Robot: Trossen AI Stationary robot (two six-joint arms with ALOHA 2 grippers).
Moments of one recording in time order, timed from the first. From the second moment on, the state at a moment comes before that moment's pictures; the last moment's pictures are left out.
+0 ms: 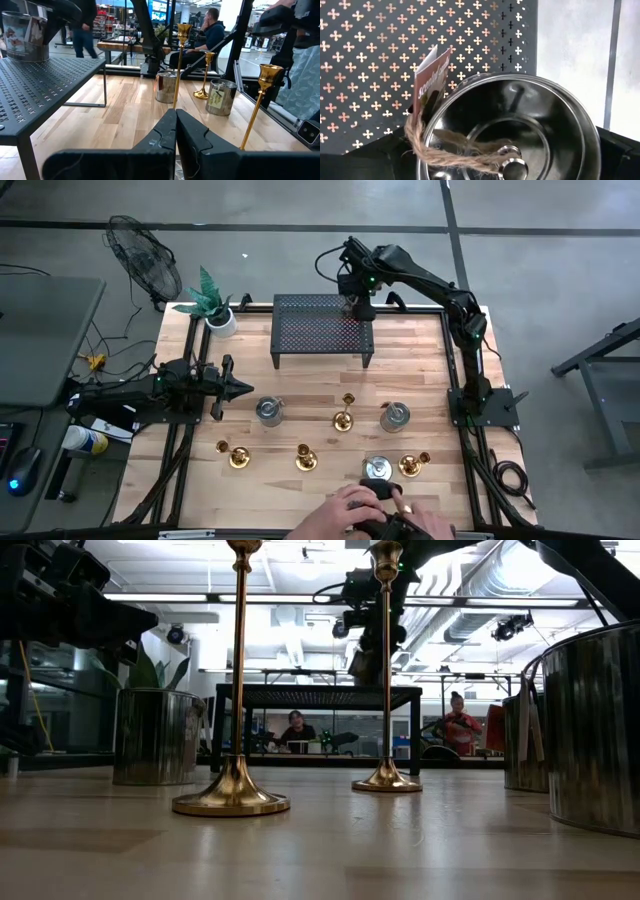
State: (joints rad) left arm 0.11 0.03 0.01 0.04 0.16 -0.08; right arm -0.66 2.06 2.11 -1.24 0.01 -0.67
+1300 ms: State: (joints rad) left arm 0.11 0.03 0.01 0.04 0.16 -0.08; right arm -0.66 2.05 2.11 -1.14 -0.13 -0.61
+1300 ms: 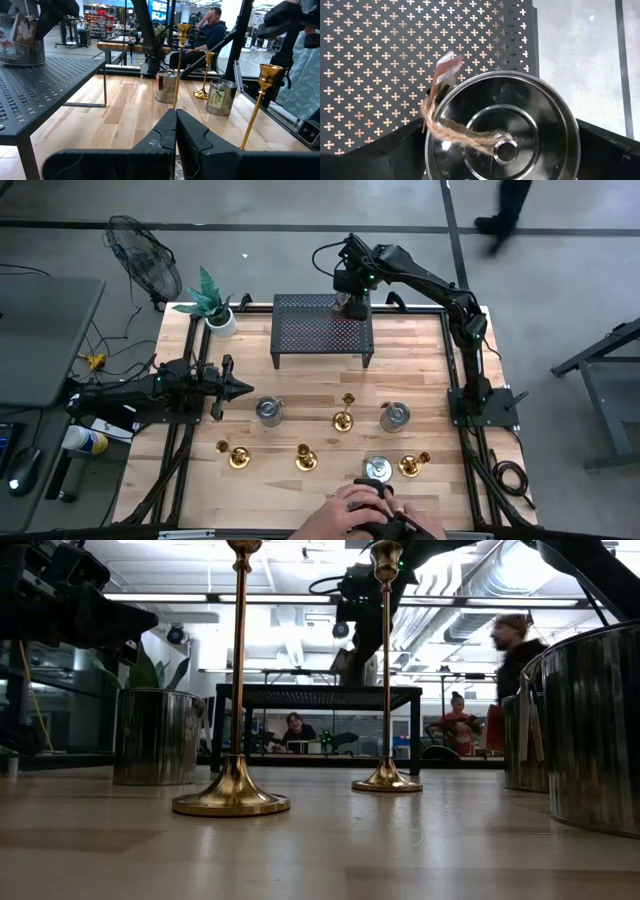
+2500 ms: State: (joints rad) left arm 0.11 0.03 0.01 0.04 0.16 -0.08; right arm -0.67 2.01 2.11 -1.20 -0.08 -0.60
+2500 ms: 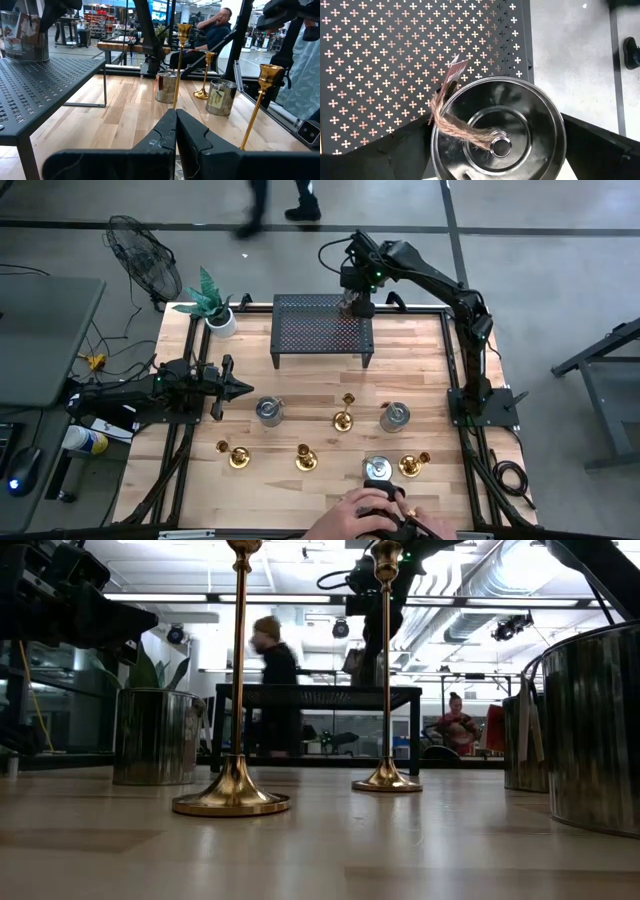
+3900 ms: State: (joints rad) left arm 0.11 0.03 0.01 0.04 0.16 -0.08; right arm -0.67 1.98 2.11 -1.20 -0.02 -0.38
